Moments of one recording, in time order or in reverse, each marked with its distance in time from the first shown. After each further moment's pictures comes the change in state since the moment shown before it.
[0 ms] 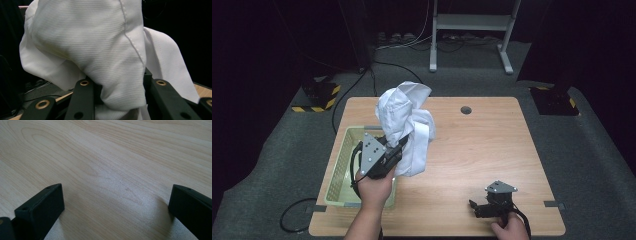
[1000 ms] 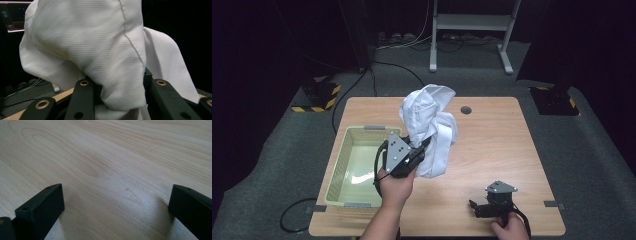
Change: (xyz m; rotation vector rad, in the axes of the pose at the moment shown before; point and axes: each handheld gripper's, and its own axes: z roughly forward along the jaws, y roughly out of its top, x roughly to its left) left arm -0.037 -0.001 0.034 0.002 -0.086 -0.018; right arm 0.000 0.000 0.000 -0.001 0.002 0.002
